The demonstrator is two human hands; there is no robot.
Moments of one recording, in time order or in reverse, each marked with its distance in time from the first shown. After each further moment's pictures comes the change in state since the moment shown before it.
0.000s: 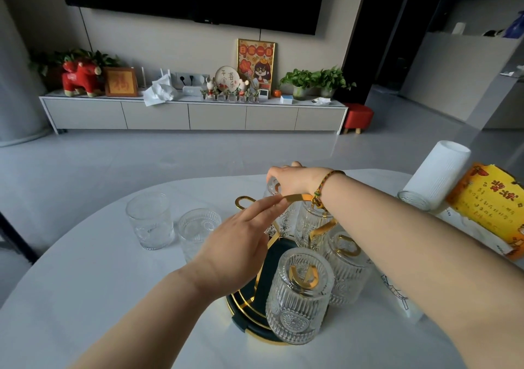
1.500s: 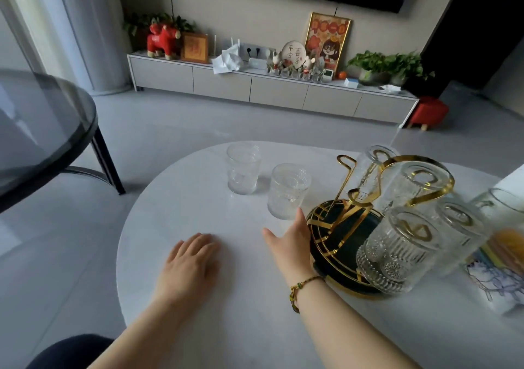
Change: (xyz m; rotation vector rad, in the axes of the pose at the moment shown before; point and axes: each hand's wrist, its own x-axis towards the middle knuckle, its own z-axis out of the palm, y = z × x) left_hand -0.195 -0.146 0.025 0.229 0.071 -0.614; right_hand -0.031 -0.167 0.197 0.973 0.503 0.160
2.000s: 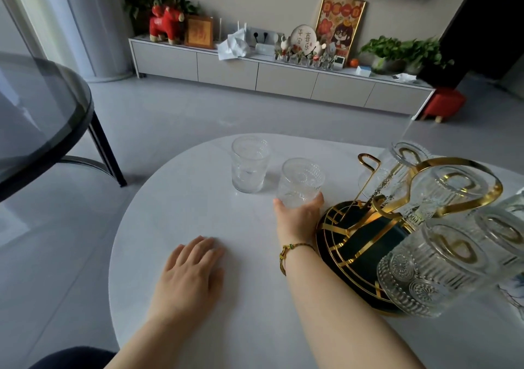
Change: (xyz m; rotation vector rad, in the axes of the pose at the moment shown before) left_hand 0.001 0.003 -0.002 0.151 0.046 -0.005; right_hand 0.063 -0.004 0.032 0.236 0.296 0.084
